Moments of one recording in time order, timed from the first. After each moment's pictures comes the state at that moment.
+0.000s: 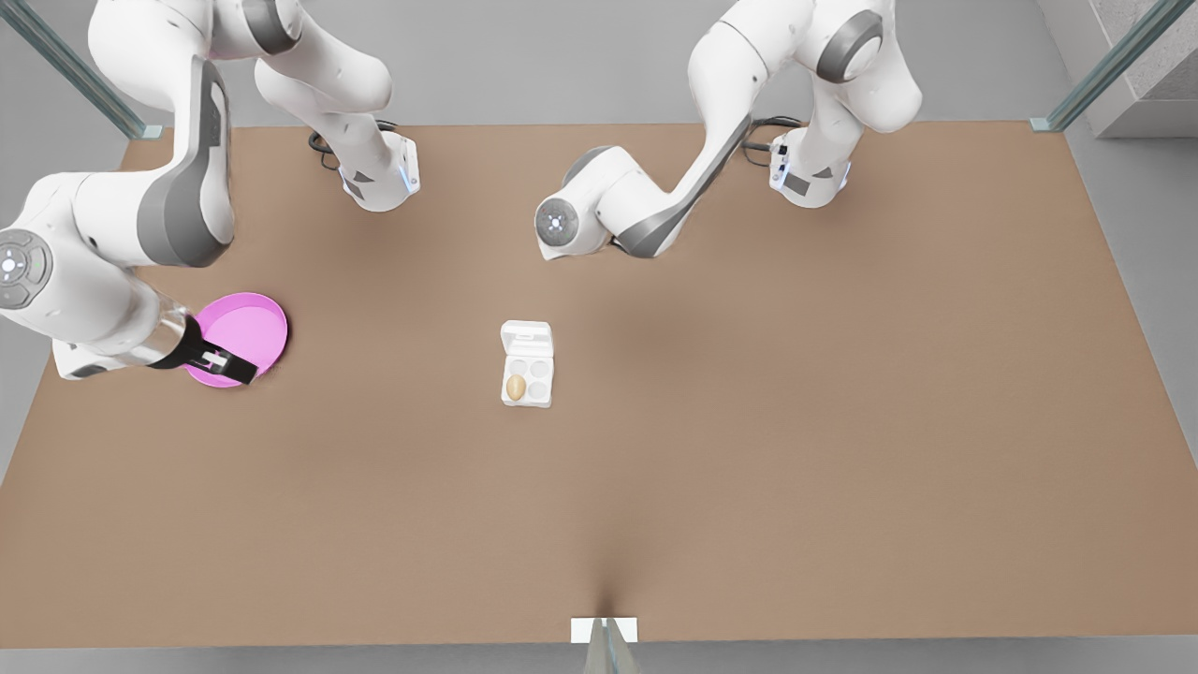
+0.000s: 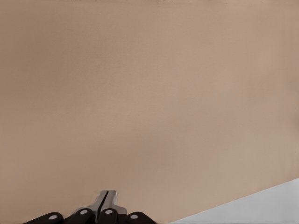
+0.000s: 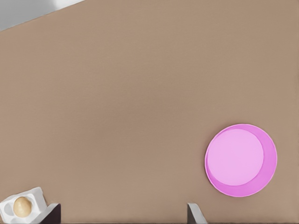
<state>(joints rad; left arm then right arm) -1.04 0.55 0.08 -1.49 -0.32 1.54 -0.36 -0.11 0.30 0.12 -1.31 -0.05 1.50 0.39</state>
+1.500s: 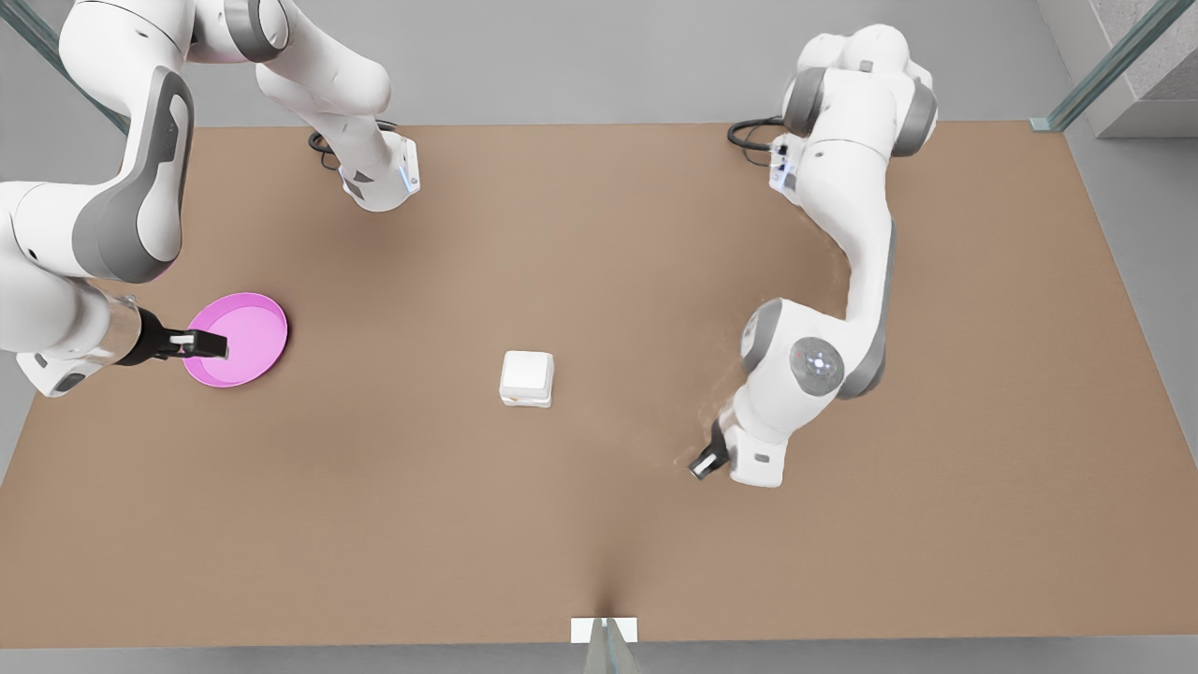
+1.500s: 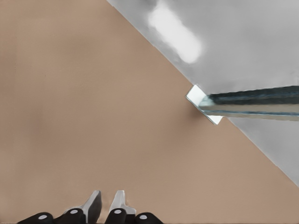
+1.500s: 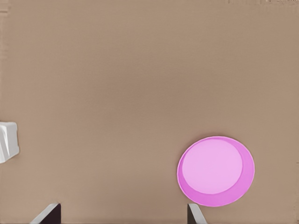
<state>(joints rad) -0.42 0.75 0.19 -1.04 -0.28 1.99 -0.91 -0.19 0.31 0.12 -1.31 -0.03 1.42 -0.07</state>
